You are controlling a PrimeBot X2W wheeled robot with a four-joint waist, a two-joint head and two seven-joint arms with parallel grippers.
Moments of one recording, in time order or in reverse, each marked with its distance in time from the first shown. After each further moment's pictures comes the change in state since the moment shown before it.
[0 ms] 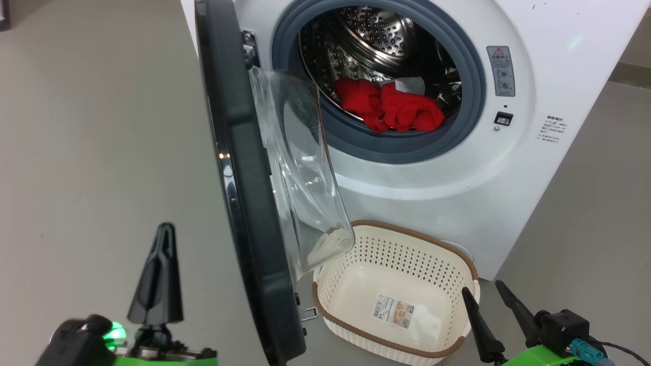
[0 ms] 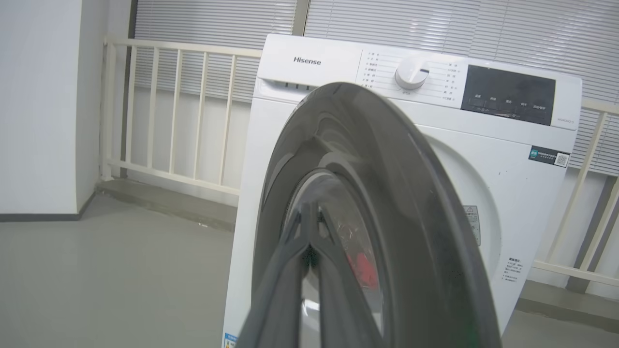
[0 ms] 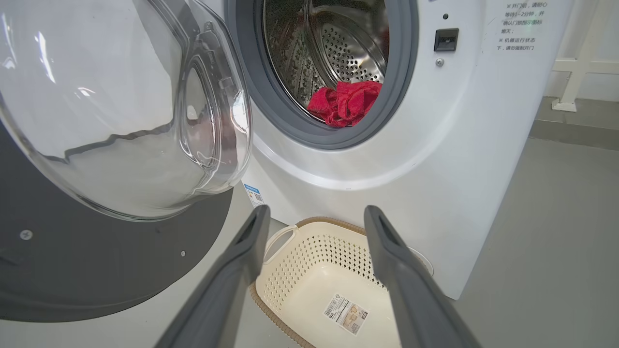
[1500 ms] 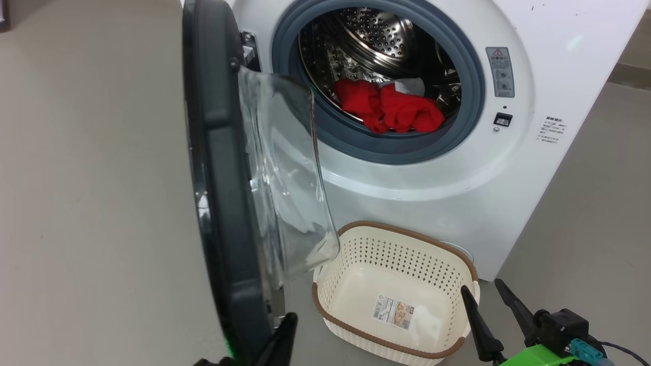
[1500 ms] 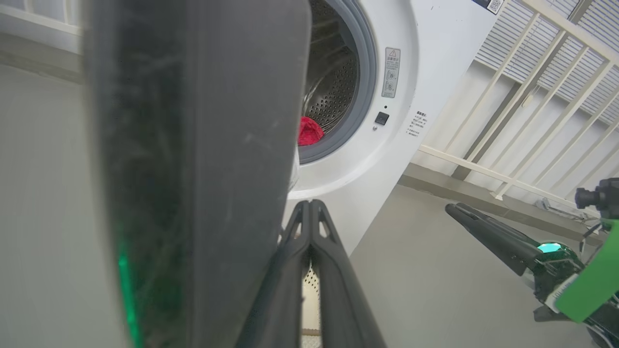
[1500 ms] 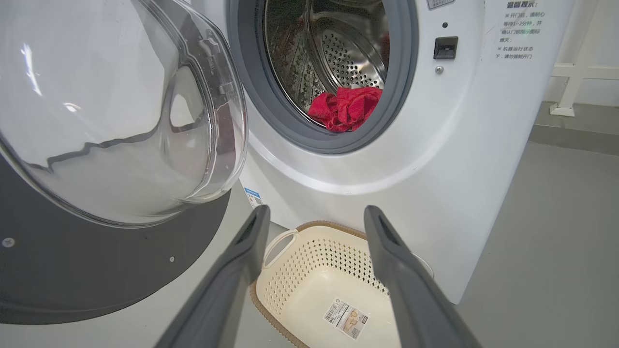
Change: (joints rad) left arm 0.037 0.004 -0.344 0.261 -0.080 -0.034 -0.002; right arm 0.002 0.009 -0.005 -0.012 -0.011 0.000 0.000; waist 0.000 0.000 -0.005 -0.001
